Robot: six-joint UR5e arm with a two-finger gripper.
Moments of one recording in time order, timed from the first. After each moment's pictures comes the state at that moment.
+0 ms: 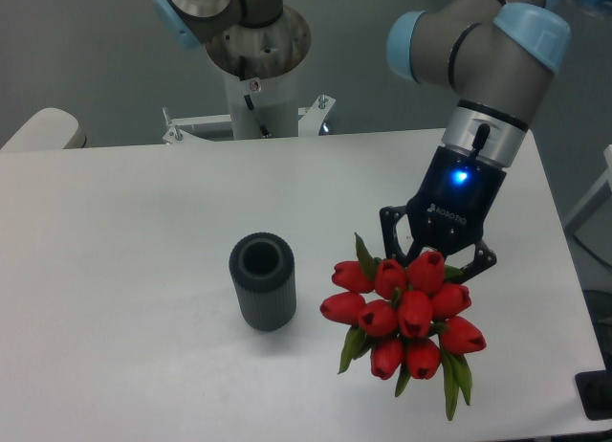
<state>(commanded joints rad) 2.69 -1.93 -1.42 -0.88 0.72 0.98</state>
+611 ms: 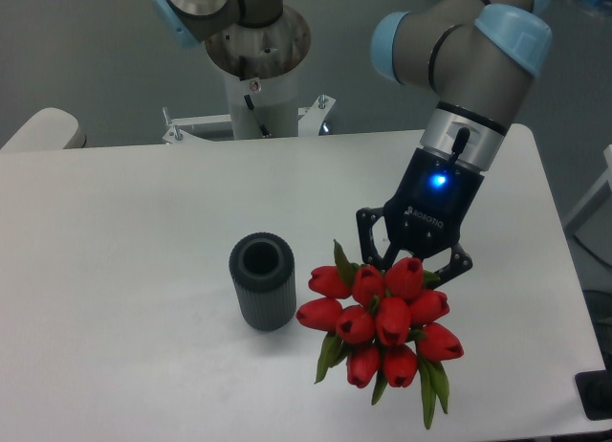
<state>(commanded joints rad) 2.65 -1.91 -1.42 -0.87 0.68 0.87</state>
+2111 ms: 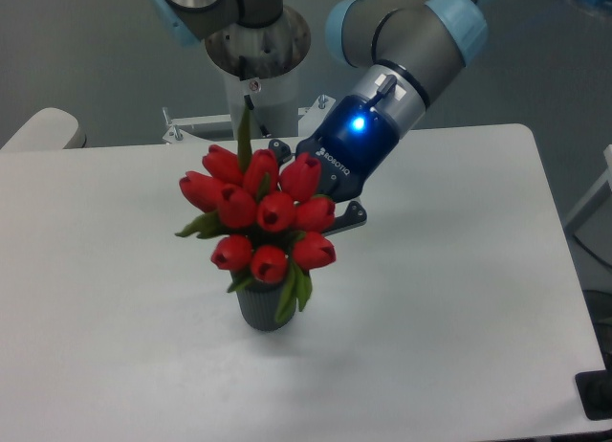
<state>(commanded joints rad) 2.64 -1.79 -1.72 -0.75 0.27 1.00</state>
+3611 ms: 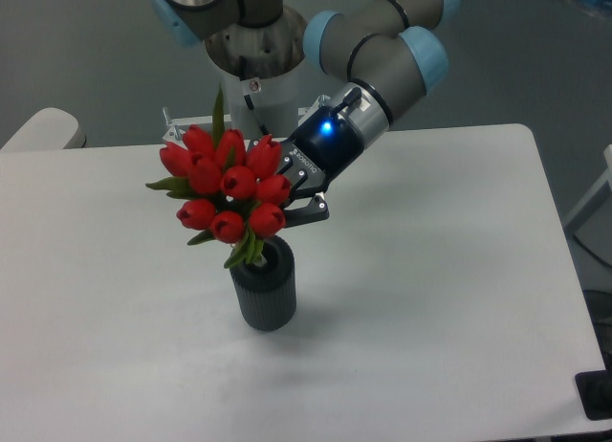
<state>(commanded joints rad) 2.68 -1.75 -1.94 -0.75 0.20 1.30</state>
